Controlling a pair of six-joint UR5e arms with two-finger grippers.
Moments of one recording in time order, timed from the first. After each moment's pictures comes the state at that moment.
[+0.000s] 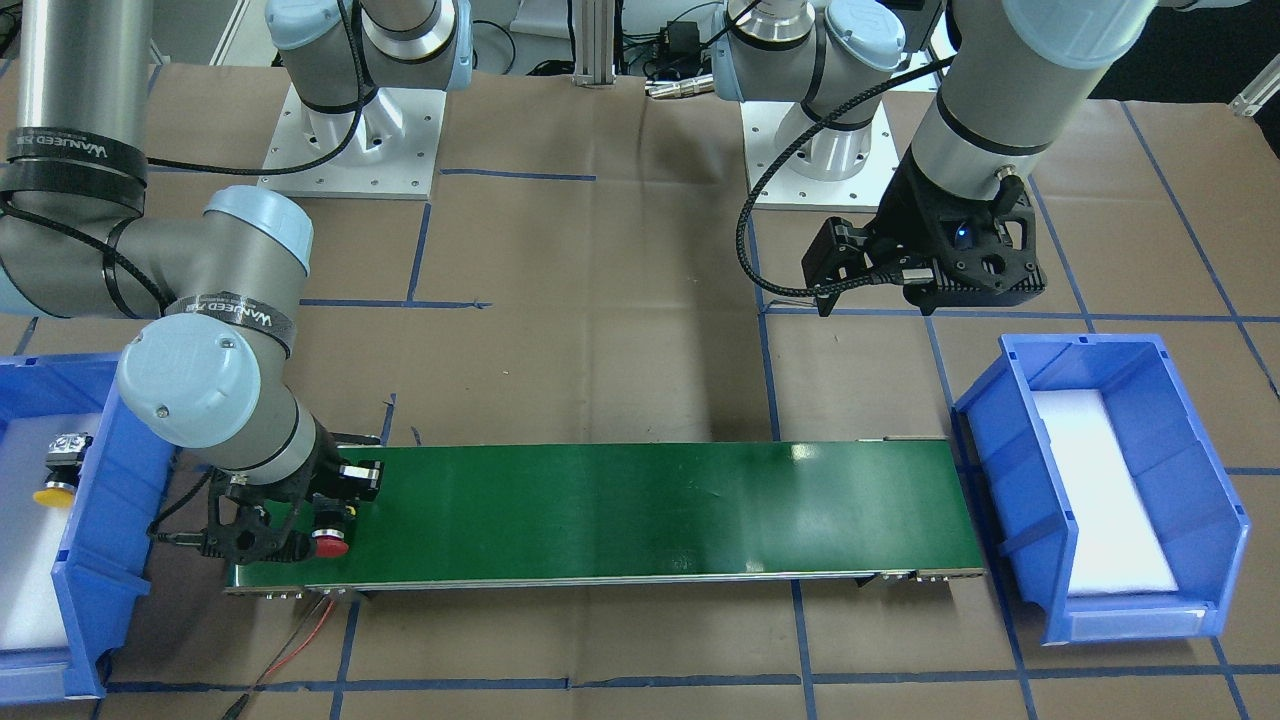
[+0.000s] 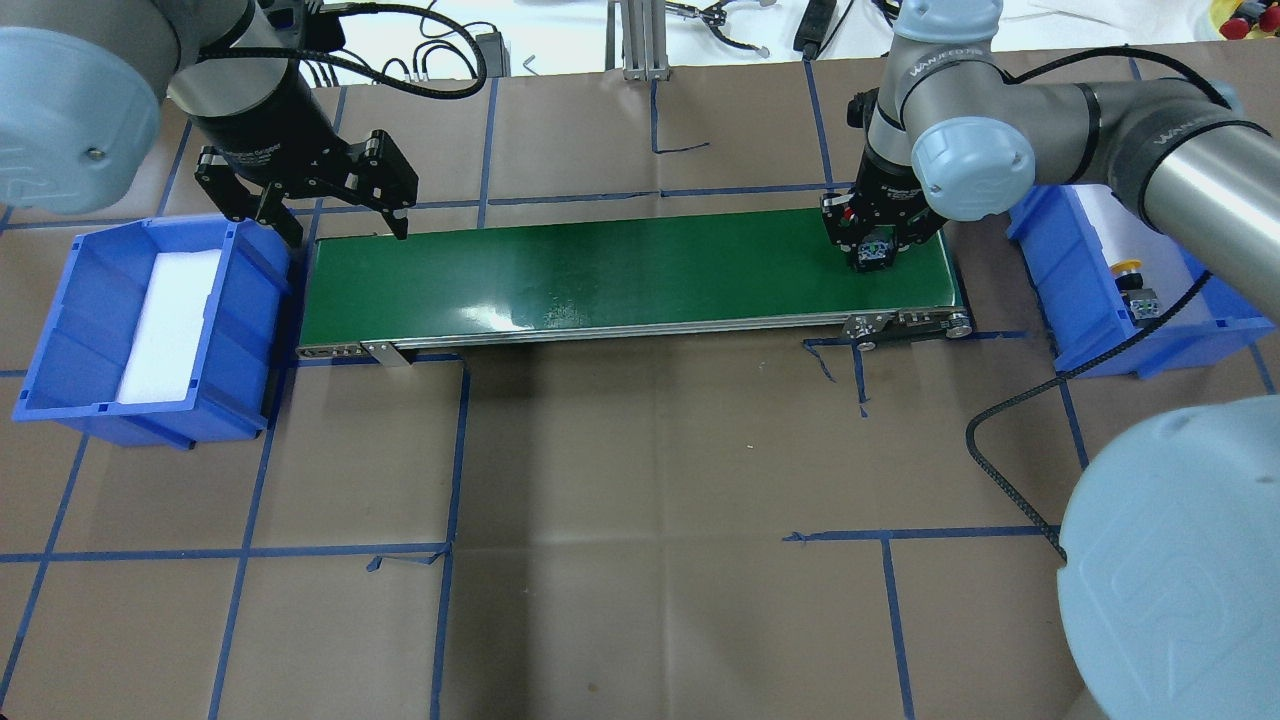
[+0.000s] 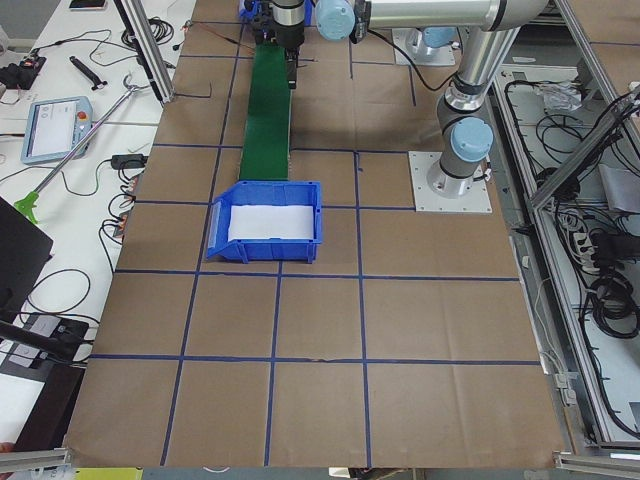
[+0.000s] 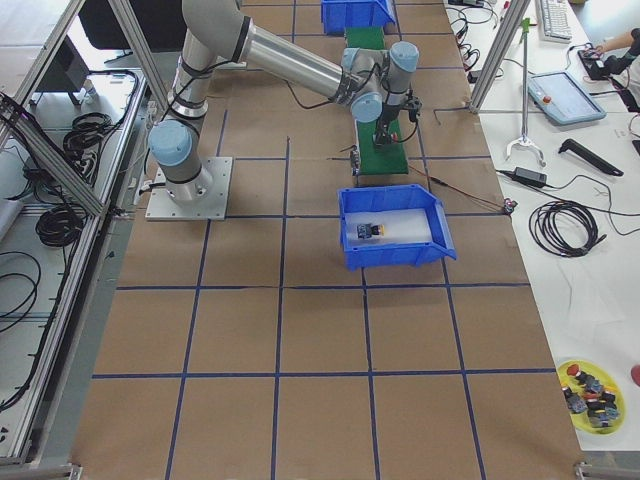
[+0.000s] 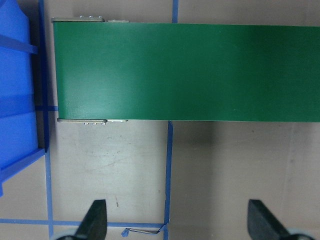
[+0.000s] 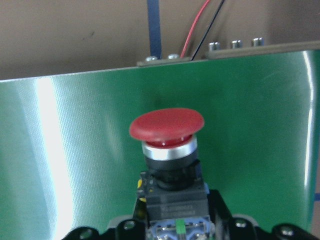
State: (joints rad) left arm -1.55 -1.64 -1.55 -1.53 1.56 -0.01; right arm 1.55 -1.12 1.56 -1.95 -1.62 0.04
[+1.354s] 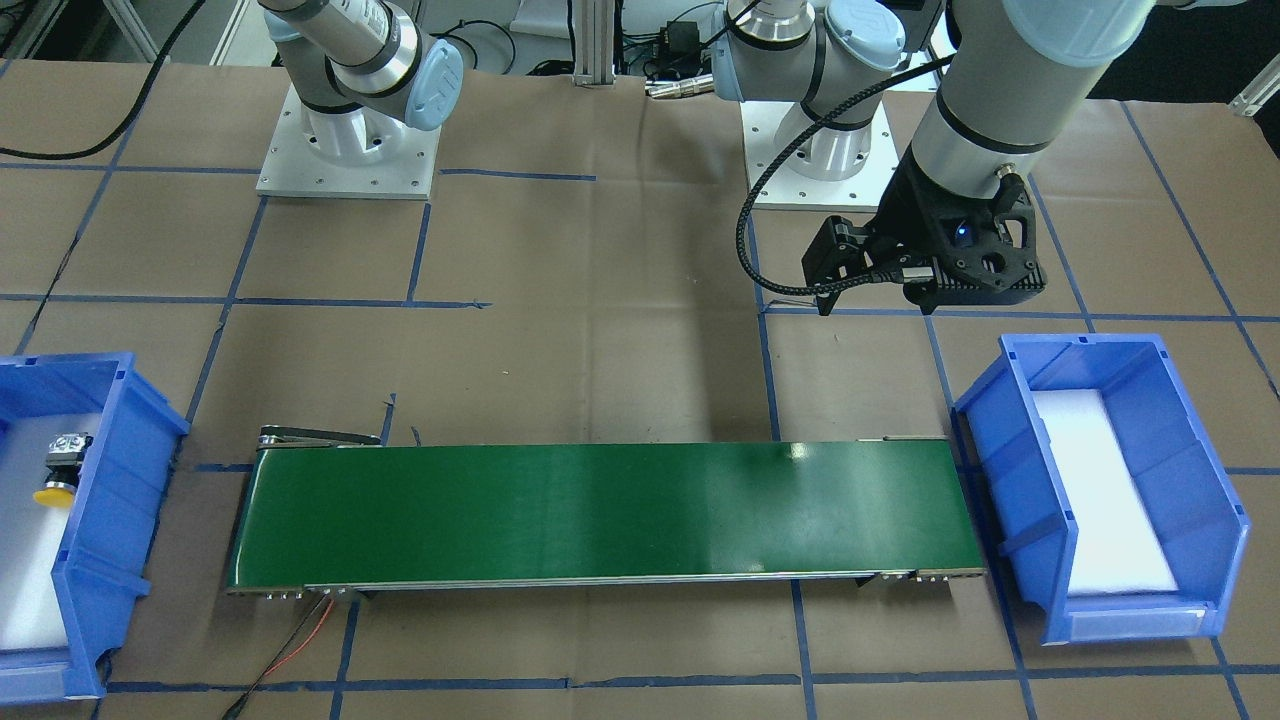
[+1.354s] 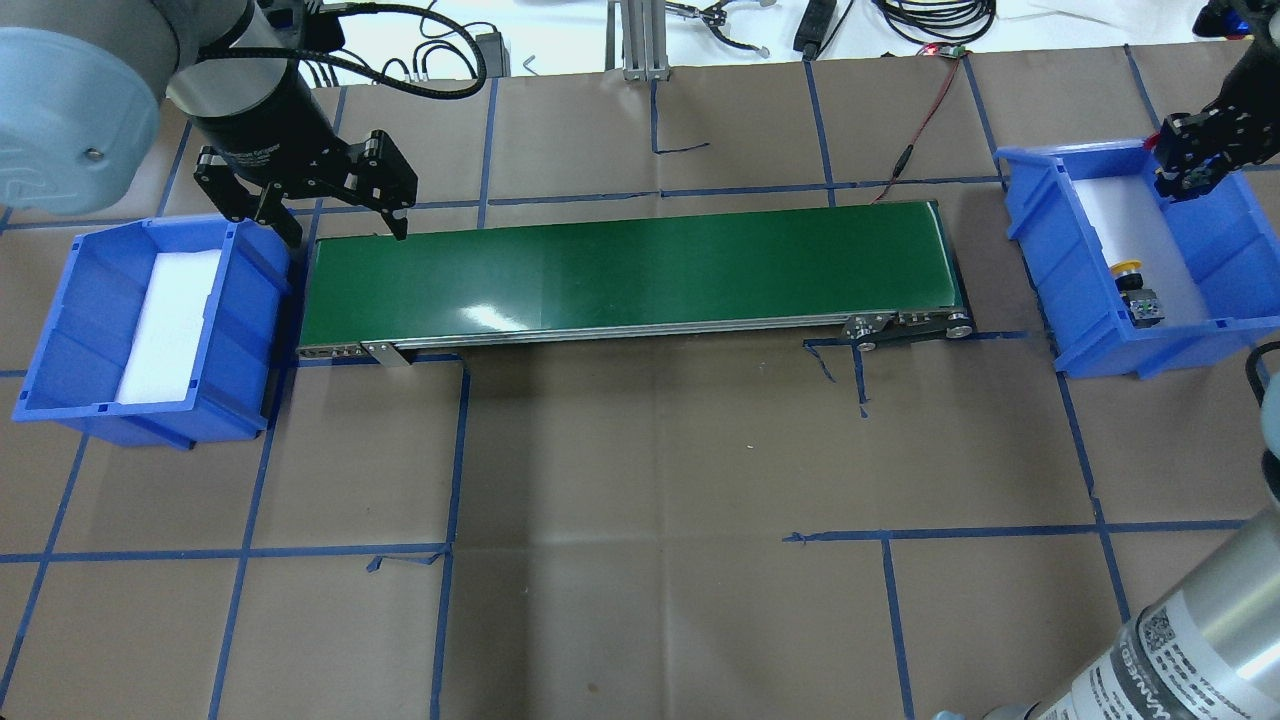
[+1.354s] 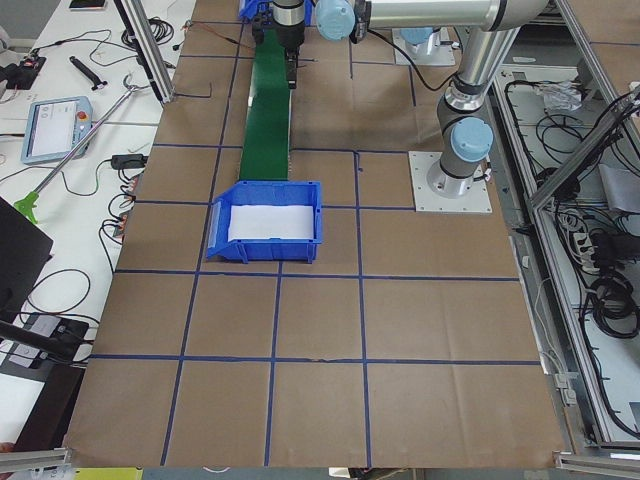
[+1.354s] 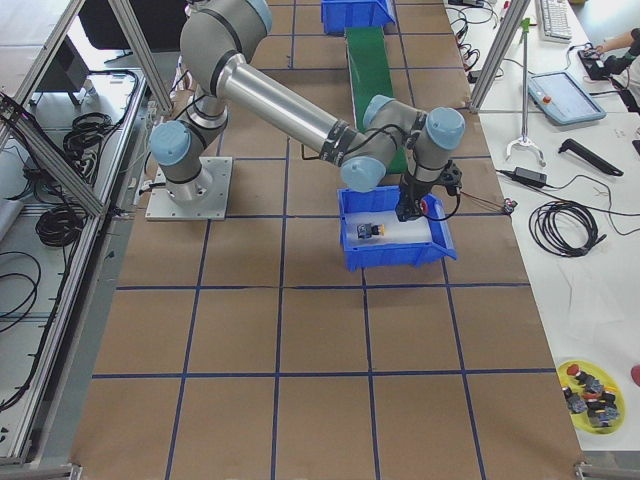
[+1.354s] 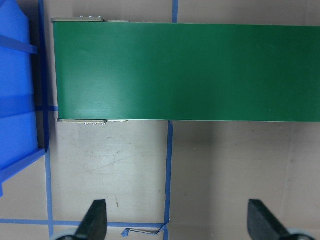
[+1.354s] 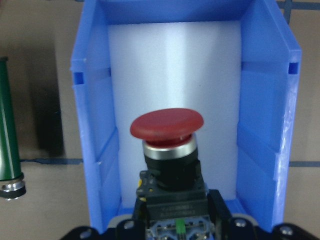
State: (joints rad) left arm -1.55 -1.64 -1.55 -1.53 1.57 -0.01; right arm 1.08 -1.04 1.31 -1.79 -1.58 -0.54
